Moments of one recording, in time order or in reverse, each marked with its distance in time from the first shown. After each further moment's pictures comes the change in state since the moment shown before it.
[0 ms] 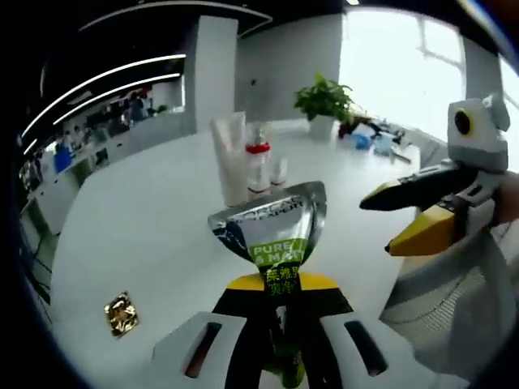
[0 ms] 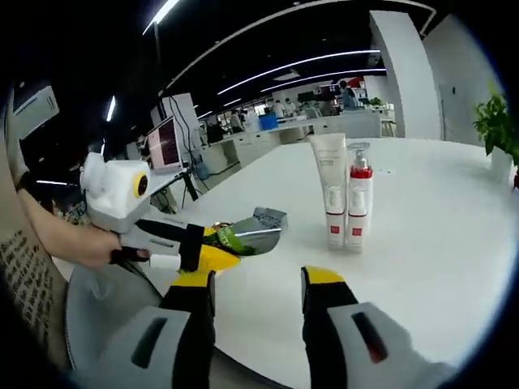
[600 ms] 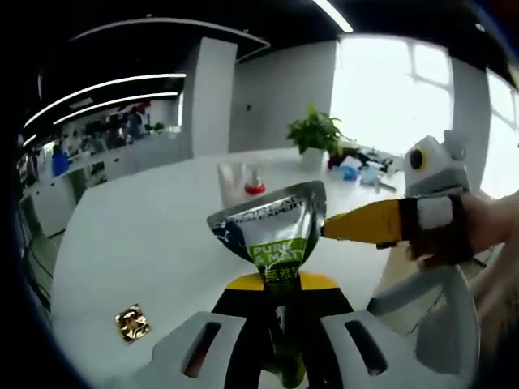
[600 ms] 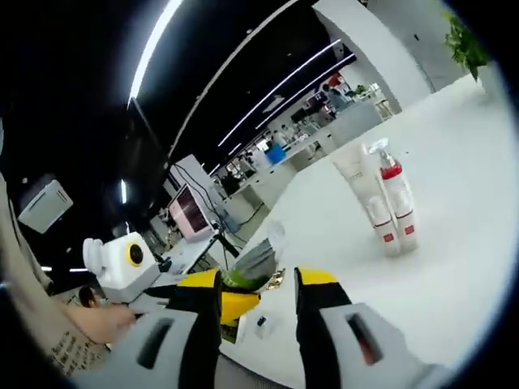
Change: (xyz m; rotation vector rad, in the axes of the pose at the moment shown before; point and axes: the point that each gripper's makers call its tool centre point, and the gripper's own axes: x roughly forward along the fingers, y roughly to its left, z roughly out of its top) left arm -0.052 -0.002 0.034 -0.039 -0.135 -0.055; right arm 0.022 0.034 0.055 0.402 -0.244 0.125
